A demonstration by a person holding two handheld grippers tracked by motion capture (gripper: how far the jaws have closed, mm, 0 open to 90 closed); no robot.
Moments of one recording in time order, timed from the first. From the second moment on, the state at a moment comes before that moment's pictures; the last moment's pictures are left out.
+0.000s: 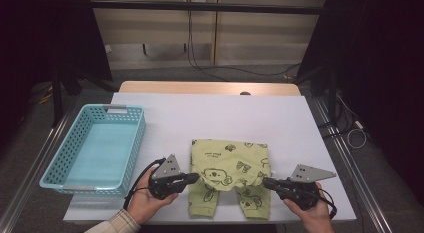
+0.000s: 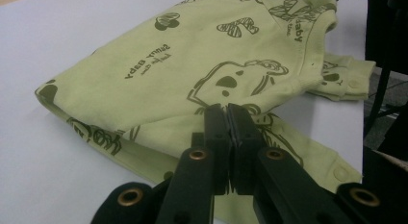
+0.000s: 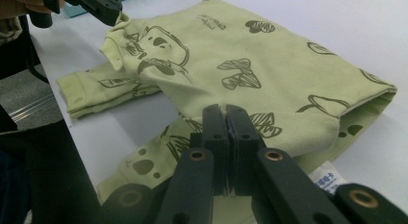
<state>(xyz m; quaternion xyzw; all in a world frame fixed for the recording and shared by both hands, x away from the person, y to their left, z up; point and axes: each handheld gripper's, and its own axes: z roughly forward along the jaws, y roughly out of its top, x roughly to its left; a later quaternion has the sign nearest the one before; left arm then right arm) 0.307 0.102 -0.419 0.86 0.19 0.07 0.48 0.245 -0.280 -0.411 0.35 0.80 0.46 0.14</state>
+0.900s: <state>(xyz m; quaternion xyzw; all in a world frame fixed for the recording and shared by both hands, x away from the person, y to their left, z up) 0.287 0.101 -0.433 0.88 0.17 0.05 0.44 0.231 -0.274 -0.423 0.33 0.84 0.42 0.12</state>
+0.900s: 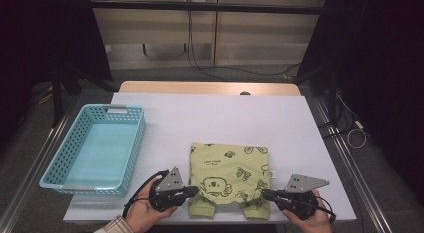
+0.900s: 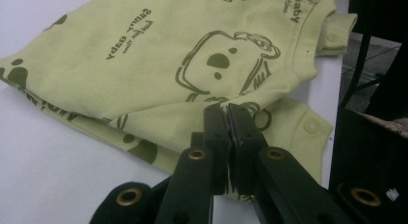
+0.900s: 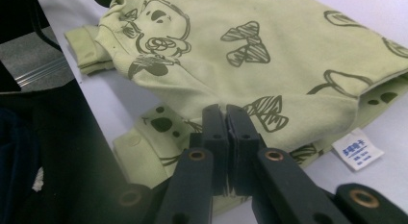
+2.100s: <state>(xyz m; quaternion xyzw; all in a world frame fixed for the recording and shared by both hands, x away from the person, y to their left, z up) 0.322 0.123 -0.421 0.79 0.28 0.12 0.53 0.244 -0.263 -0.415 0.40 0.75 0.49 0.18</state>
